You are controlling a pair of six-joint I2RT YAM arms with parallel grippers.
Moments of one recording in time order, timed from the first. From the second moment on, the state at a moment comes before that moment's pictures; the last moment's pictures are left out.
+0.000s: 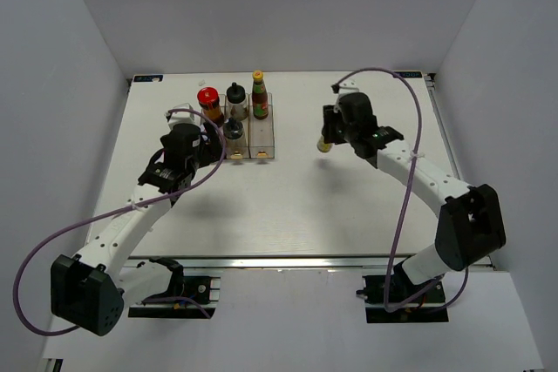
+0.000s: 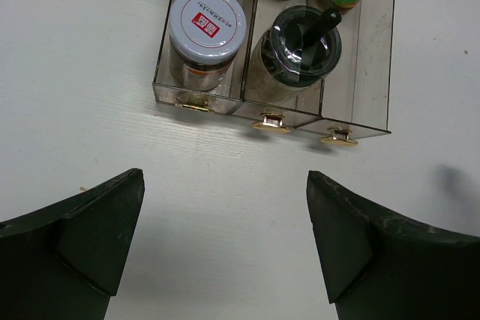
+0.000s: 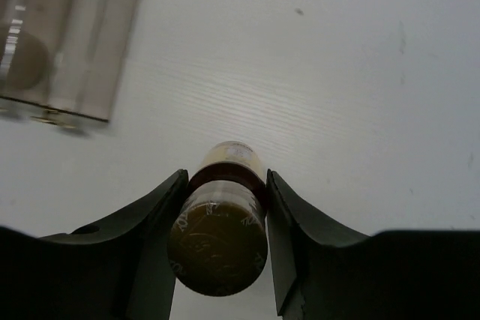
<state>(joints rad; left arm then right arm) -0.37 1.09 0.85 -0.31 -0.33 -0.48 0.48 1.49 1.12 -0.24 0.13 0.19</state>
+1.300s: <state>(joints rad) -0.37 1.03 0.84 -0.32 -0.34 -0.48 0.80 2.13 1.73 -0.23 0.15 0.10</state>
